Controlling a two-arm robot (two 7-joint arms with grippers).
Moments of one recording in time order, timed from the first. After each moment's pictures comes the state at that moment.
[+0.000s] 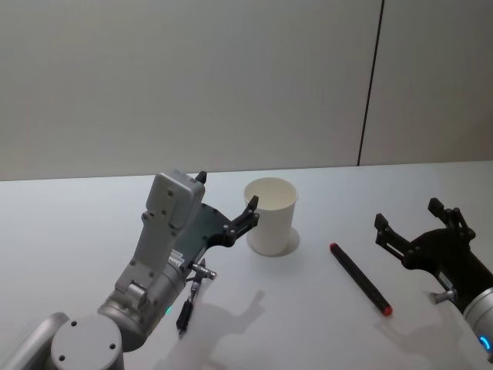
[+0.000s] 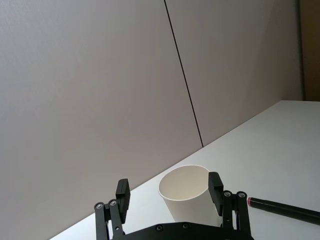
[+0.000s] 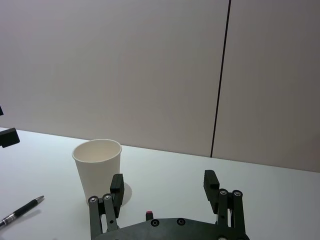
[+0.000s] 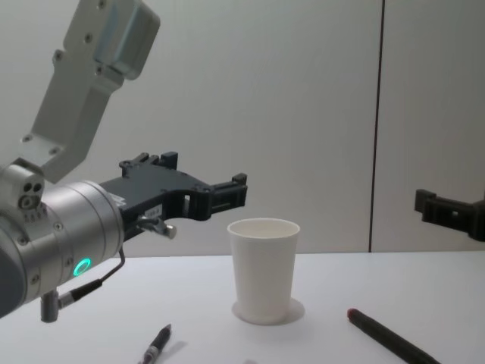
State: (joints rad) left arm -0.24 0.38 0.45 -1.63 -0.20 0.01 -0.01; right arm -0.01 0.34 -0.23 -1.77 0.29 0.03 0.07
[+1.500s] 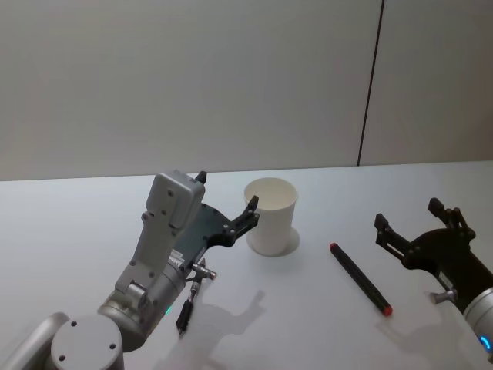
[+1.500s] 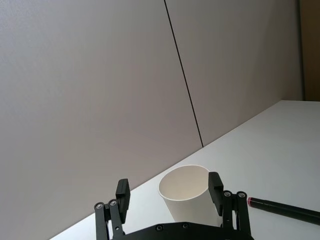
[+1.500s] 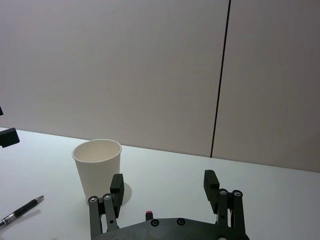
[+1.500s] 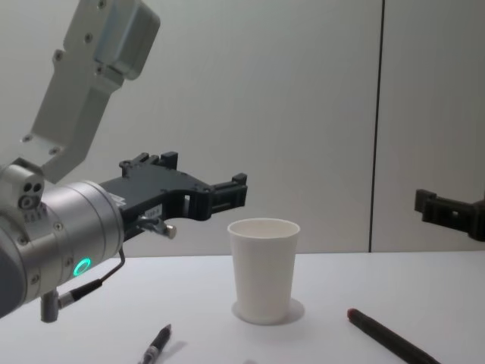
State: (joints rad) left arm -0.24 0.38 0.45 -1.63 -0.20 0.01 -0.01; right arm -0.01 0.34 -0.23 -1.77 0.29 0.03 0.07
